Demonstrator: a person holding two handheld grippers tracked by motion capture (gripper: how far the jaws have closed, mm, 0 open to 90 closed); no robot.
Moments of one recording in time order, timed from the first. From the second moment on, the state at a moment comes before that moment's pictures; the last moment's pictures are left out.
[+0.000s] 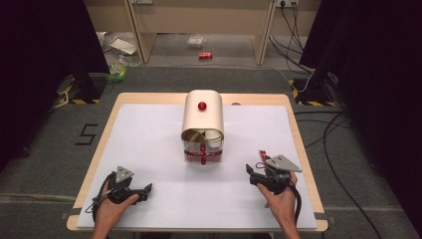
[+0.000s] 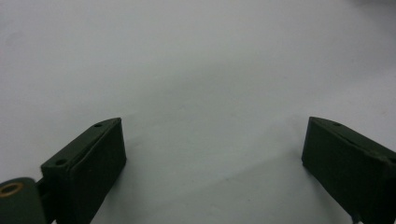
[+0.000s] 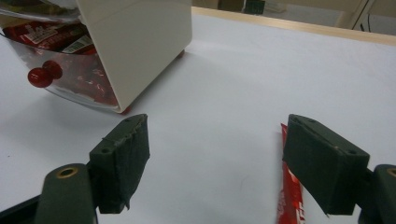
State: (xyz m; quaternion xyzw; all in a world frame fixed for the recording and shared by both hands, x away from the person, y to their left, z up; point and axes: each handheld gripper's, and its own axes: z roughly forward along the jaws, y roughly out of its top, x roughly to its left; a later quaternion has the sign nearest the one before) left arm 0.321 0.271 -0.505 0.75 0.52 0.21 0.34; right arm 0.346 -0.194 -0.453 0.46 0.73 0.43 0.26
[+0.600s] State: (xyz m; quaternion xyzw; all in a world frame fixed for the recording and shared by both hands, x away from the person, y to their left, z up) left arm 0.321 0.271 -0.505 0.75 0.52 0.21 0.34; right arm 0.335 -0.218 -0.455 0.48 0.72 0.42 0.26
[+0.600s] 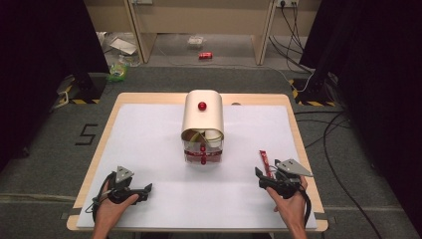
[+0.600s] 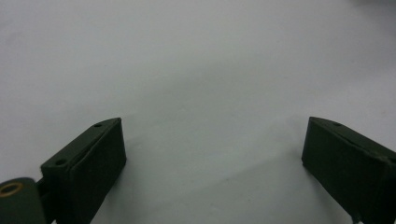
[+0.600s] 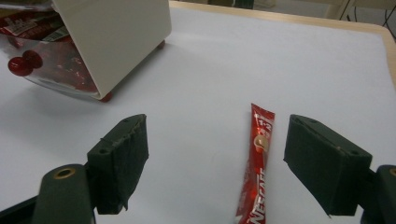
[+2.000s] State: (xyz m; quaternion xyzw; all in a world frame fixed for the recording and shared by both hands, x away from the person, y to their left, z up) left arm 0.321 0.271 -0.505 0.75 0.52 0.21 0.34; right arm 0.308 -0.241 -0.467 0.50 0.73 0.39 0.24
